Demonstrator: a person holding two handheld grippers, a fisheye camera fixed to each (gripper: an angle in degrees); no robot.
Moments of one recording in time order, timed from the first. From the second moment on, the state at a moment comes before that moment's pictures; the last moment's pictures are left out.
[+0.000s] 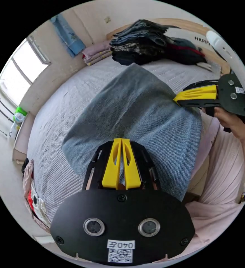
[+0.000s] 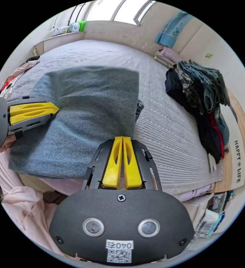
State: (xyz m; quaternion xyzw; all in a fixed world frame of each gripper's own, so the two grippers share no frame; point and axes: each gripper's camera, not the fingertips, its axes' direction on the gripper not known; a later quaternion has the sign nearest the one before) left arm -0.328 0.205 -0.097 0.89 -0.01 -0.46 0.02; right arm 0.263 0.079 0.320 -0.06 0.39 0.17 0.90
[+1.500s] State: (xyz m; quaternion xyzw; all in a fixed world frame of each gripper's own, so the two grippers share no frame) left arm -0.464 0.182 0.085 0.89 0.14 -0.41 -0.15; right arm 0.232 0.024 0.264 0.03 0.39 0.16 0.90
